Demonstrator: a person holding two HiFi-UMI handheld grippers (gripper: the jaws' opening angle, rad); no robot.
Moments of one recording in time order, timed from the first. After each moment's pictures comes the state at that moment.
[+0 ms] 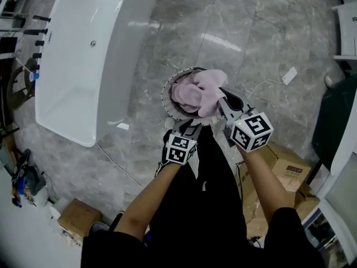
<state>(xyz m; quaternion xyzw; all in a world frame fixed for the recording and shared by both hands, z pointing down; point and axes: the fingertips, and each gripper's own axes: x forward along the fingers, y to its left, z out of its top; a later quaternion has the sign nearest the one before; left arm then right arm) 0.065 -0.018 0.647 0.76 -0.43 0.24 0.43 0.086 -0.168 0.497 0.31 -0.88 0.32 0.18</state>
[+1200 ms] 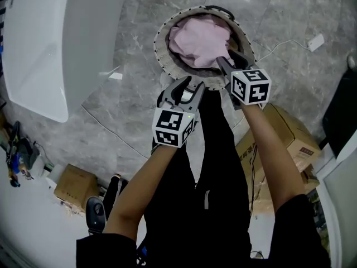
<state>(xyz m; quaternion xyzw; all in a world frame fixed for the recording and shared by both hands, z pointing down) 0.023 -0.010 0.785 0.73 -0.49 0.17 0.45 0.092 -0.099 0.854 0.31 -0.79 0.39 0.35</state>
